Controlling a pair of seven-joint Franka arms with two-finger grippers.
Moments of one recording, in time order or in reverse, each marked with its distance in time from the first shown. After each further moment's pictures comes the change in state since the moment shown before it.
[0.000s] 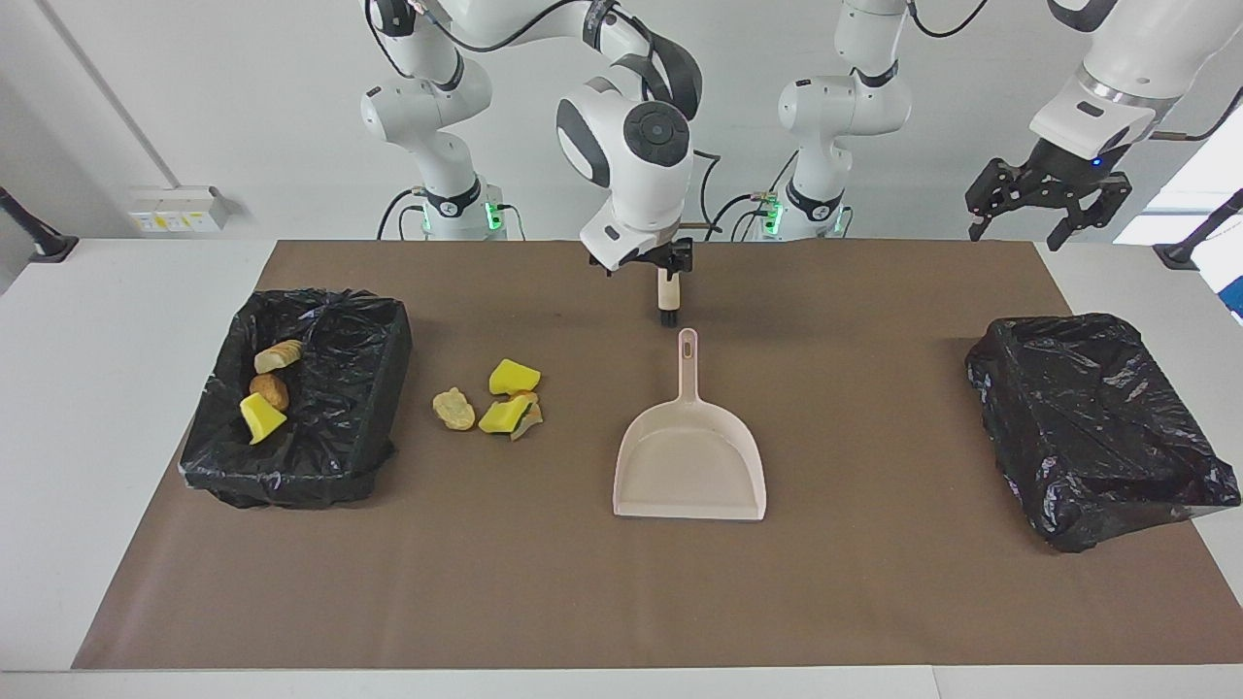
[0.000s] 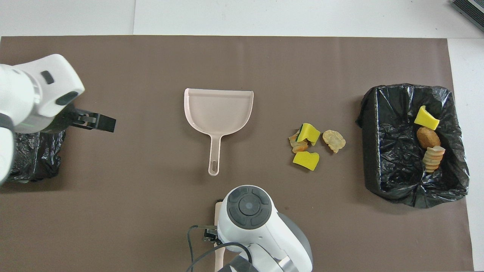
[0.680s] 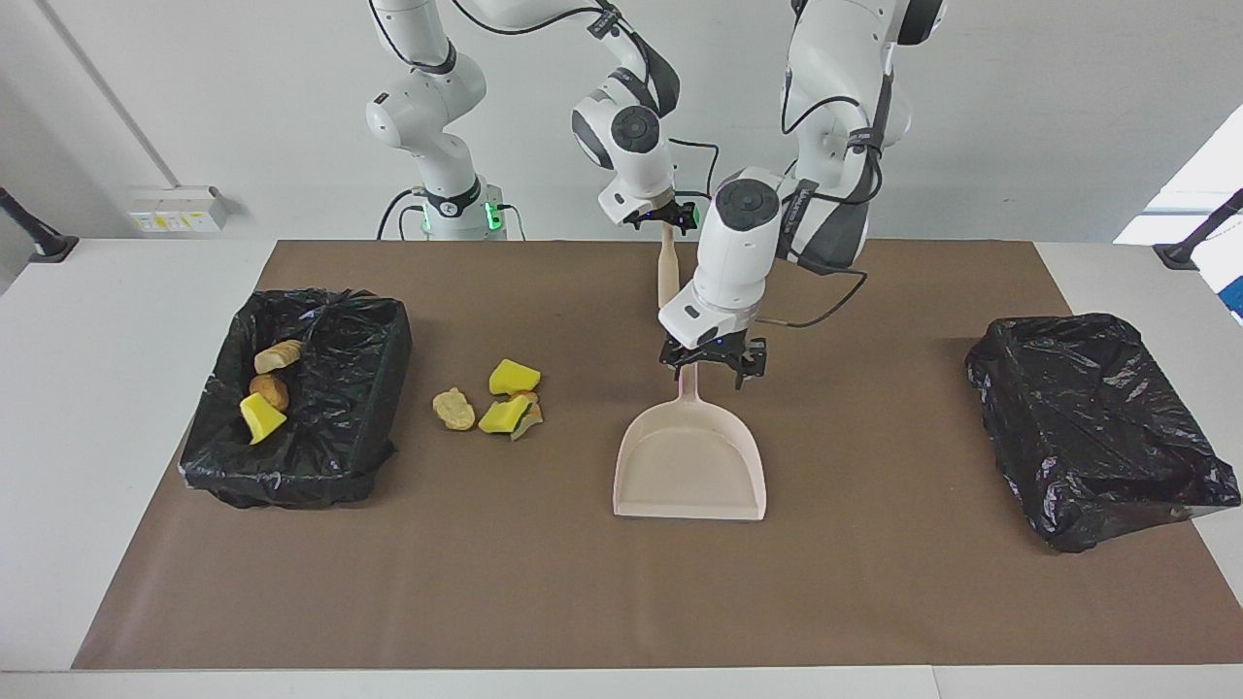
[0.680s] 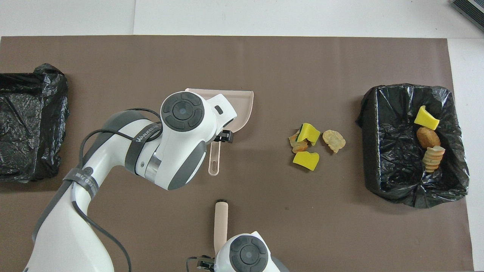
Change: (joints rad) left arm -0.322 0.319 -0.005 -0.054 0.000 0.349 -0.362; right arm 0.175 -0.028 -0.001 -0.241 0.155 0.295 0.064
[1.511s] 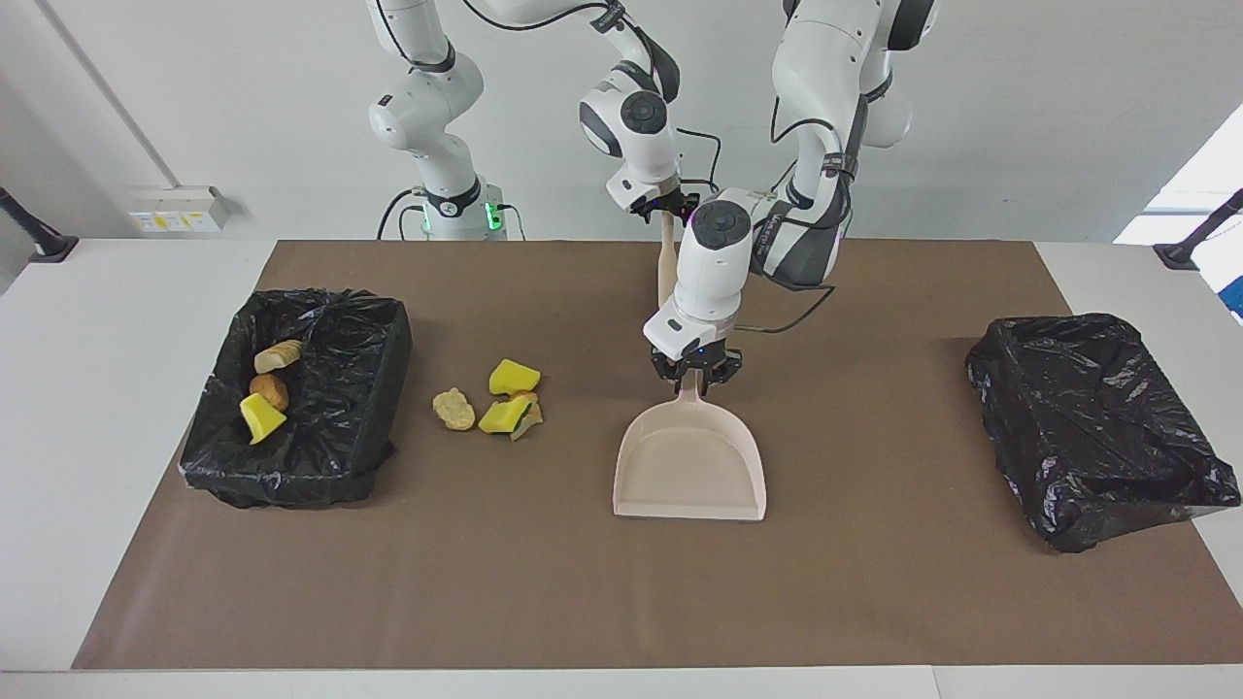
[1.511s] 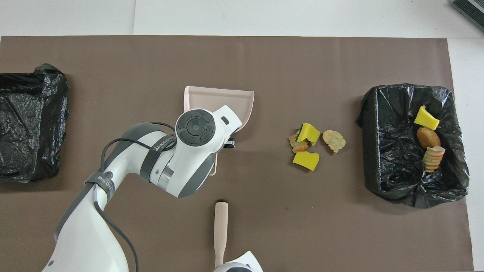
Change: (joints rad) left arm -0.028 0.009 0.010 -0.082 0.000 0.105 -0.100; right arm 0.111 -0.015 0.000 -0.063 0.000 0.135 0.062
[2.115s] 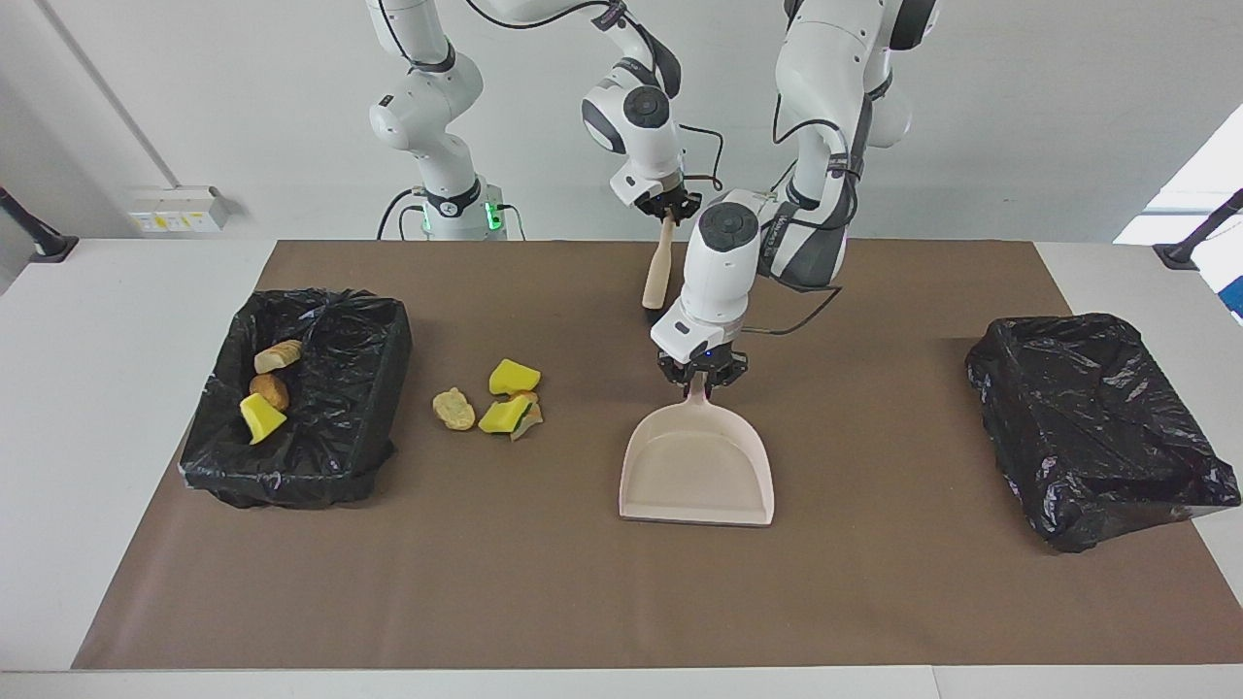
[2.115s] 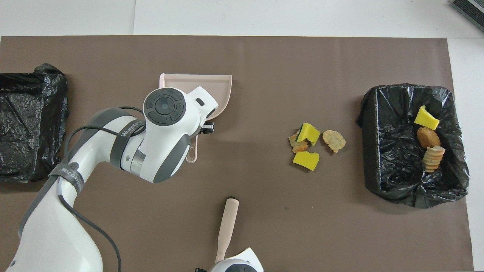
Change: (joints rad) left arm 0.073 -0.028 0.036 0.052 0.042 -0.090 0.032; right arm -0.020 -0.001 -0.013 0.021 -0.008 -0.003 0.010
